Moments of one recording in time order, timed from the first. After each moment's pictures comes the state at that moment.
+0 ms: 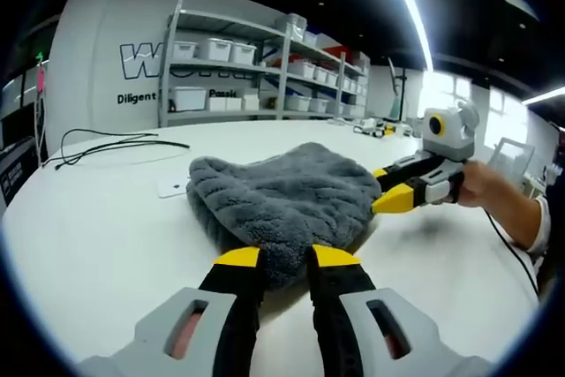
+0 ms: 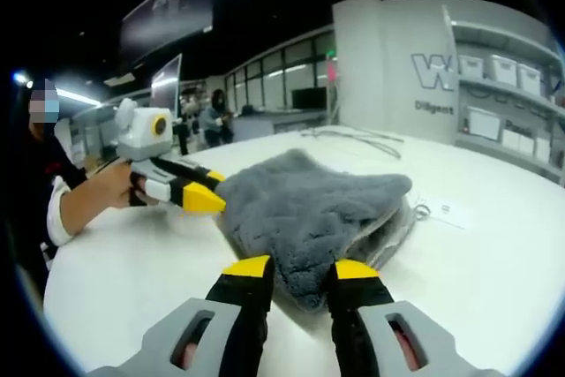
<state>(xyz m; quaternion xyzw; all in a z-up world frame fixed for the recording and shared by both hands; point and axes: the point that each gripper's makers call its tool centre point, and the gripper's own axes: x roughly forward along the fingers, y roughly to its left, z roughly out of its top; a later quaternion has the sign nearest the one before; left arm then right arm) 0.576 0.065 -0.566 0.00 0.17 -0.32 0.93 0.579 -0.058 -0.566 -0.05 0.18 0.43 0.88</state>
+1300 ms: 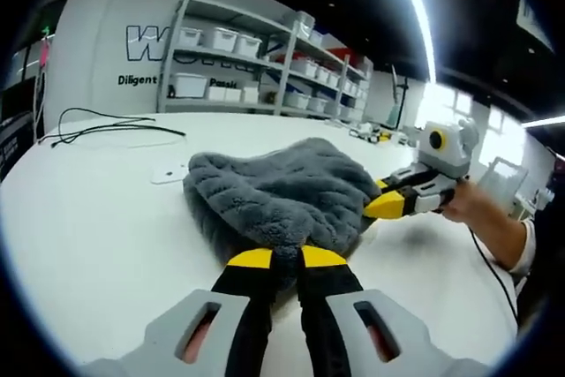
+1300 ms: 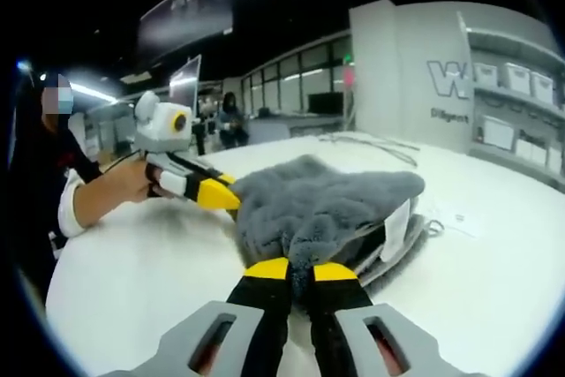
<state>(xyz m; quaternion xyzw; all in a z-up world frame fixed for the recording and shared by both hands) 0.564 0.061 -0.559 -0.04 0.20 -0.32 0.92 0.561 -0.048 -0.558 -0.06 0.16 0.47 0.87</state>
